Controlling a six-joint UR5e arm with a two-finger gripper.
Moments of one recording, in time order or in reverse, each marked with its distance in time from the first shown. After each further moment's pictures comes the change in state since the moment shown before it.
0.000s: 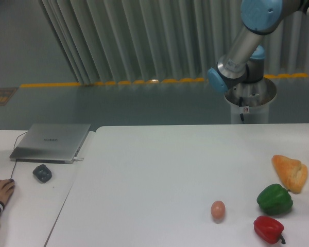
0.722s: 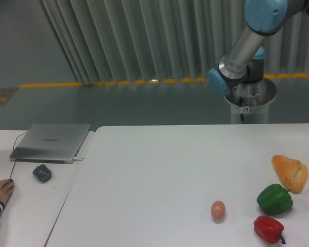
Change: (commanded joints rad) arm 0.015 -0.014 -0.005 0.000 -0.011 -0.066
